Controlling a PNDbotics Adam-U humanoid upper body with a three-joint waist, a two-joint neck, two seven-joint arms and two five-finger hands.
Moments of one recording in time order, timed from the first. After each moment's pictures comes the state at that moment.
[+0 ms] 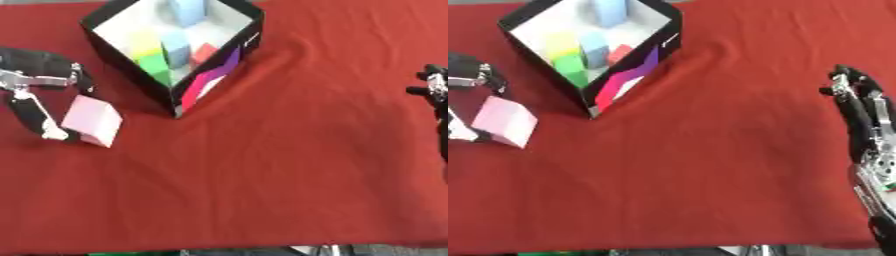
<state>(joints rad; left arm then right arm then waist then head) -0.79 0.91 -0.40 -1.42 -0.45 -0.47 -0.65 -0.29 -0.53 0.13 -1.66 -0.36 0.05 -0.43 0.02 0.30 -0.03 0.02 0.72</state>
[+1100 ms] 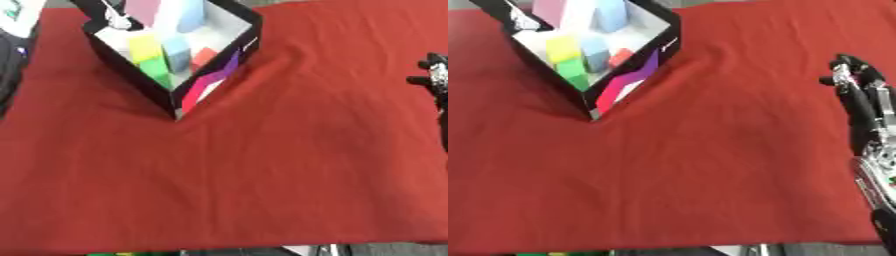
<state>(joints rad) -1.22 0.48 -0.14 -0.86 -0.84 -0.69 -0.41 -0.33 -0.54 0.13 -1.68 -0.38 0.06 -0.42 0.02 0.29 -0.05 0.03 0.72</state>
